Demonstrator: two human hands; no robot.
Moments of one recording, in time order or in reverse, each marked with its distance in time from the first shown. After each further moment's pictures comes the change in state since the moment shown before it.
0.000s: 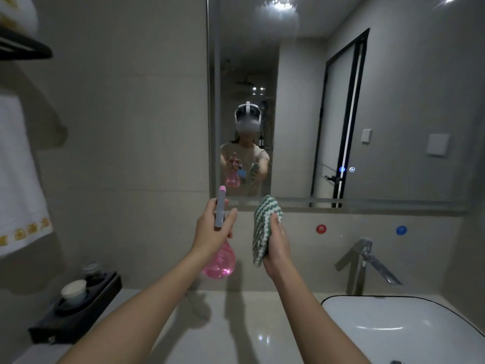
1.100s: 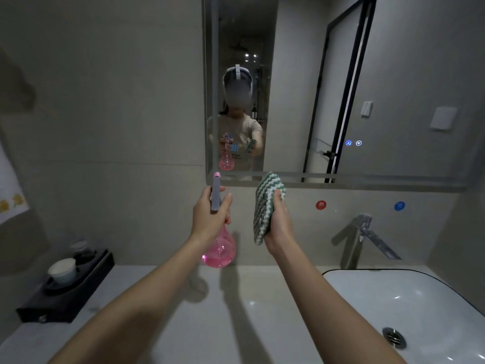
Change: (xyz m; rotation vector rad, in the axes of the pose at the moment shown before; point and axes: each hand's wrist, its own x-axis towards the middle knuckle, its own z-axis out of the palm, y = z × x) left_hand 0.007 -0.052 0.004 -0.153 0.048 -0.127; right_hand 0.017 0.018 0.005 0.003 0.050 0.027
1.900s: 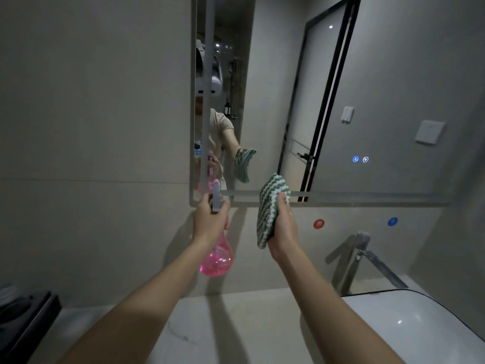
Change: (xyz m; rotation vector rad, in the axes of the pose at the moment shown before) left_hand 0.130 -0.061 0.023 -0.028 -0.081 -0.191; right_hand 0.115 0.009 0.033 -0.090 0.149 -0.055
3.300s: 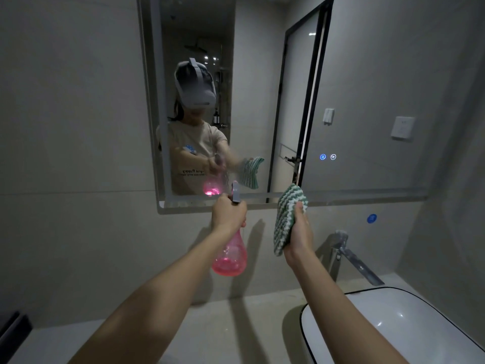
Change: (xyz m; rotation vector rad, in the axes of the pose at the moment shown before) left_hand 0.001 0.018 0.123 0.135 -0.074 -0.100; right_hand 0.026 -0.041 -0.107 0.045 0.186 -0.057
